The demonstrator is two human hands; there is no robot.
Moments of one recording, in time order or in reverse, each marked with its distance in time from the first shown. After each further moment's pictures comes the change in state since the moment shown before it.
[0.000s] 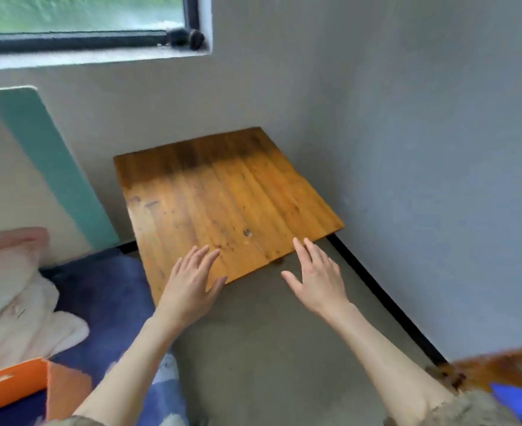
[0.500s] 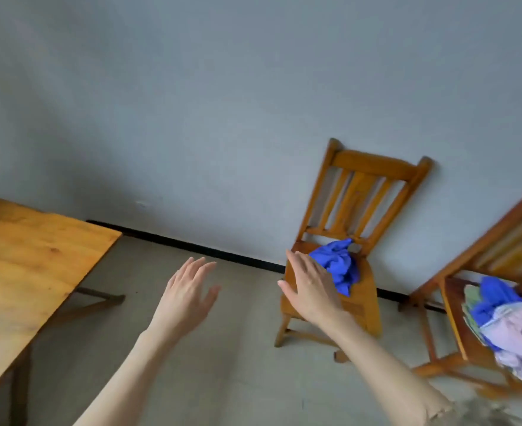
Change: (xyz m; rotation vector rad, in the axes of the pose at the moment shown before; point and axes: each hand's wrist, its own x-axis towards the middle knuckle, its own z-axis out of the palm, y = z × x) left_hand -0.034 0.388 0.147 -0.091 -0.259 0.734; right_hand -0.305 0.304 -0.048 0.106 0.247 0.715
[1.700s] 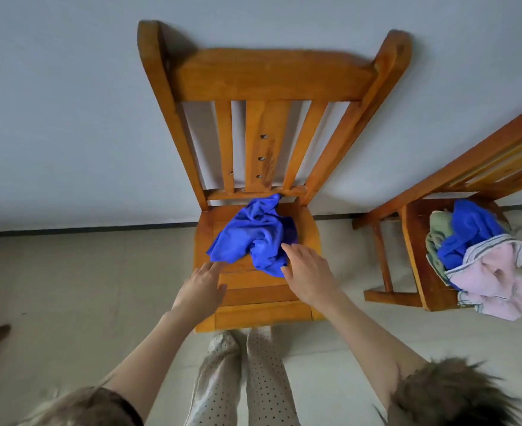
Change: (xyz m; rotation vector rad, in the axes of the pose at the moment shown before) left_hand 0.316 0.158 0.344 -0.021 -0.770 -0.032; right_hand 0.195 0.384 0.118 0.078 -0.332 0.368
